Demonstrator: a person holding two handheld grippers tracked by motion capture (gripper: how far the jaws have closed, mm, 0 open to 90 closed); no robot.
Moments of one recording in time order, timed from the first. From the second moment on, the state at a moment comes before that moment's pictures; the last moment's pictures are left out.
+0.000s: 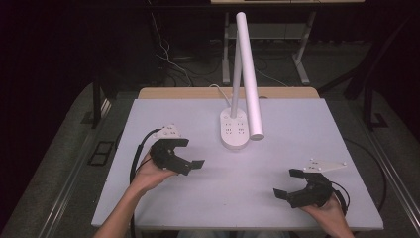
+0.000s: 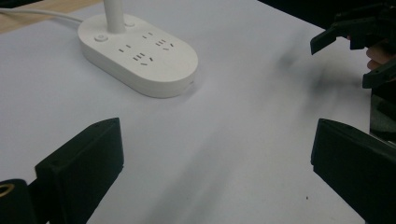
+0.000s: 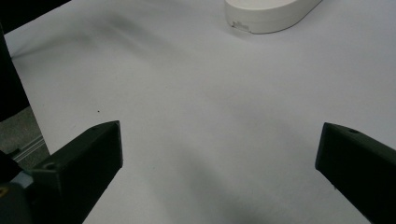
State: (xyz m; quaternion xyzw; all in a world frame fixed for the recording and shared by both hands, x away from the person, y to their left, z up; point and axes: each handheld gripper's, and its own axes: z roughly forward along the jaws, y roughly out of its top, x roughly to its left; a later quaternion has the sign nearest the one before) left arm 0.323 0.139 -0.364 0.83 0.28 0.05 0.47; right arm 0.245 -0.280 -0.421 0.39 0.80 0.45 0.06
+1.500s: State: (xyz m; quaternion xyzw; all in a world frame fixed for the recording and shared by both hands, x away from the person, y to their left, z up) left arm 0.382 0.112 -0.336 0.86 0.27 0.07 0.44; right arm 0.246 -0.284 -0.421 0.40 0.80 0.45 0.07
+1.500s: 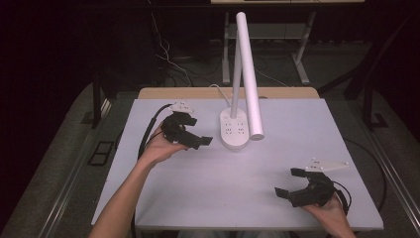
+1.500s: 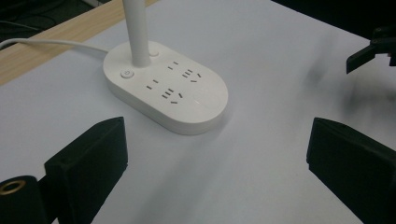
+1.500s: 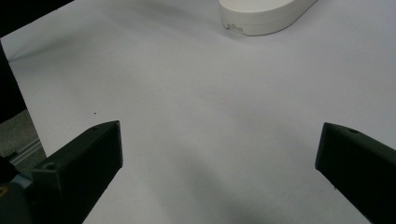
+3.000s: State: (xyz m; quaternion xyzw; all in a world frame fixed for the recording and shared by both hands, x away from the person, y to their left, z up) left arm 0.464 0.081 -0.331 0.85 0.31 0.08 0.42; right arm 0.247 -0.287 -0.421 0.40 0.79 0.46 0.06
